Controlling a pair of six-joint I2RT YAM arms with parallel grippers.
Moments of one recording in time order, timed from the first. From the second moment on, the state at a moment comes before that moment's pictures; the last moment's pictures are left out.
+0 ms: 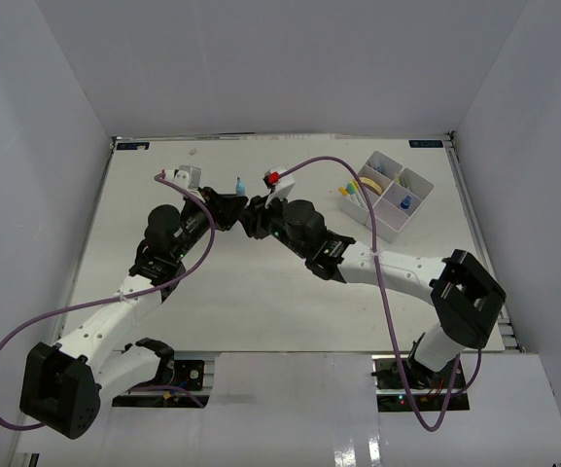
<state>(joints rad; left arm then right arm) -0.42 1.02 0.65 0.42 0.21 -0.48 1.01 1.60 1.07 0.45 0.19 0.32</state>
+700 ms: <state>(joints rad) -0.42 1.02 0.63 0.45 0.23 -0.51 1.01 1.62 1.07 0.45 0.17 0.31</state>
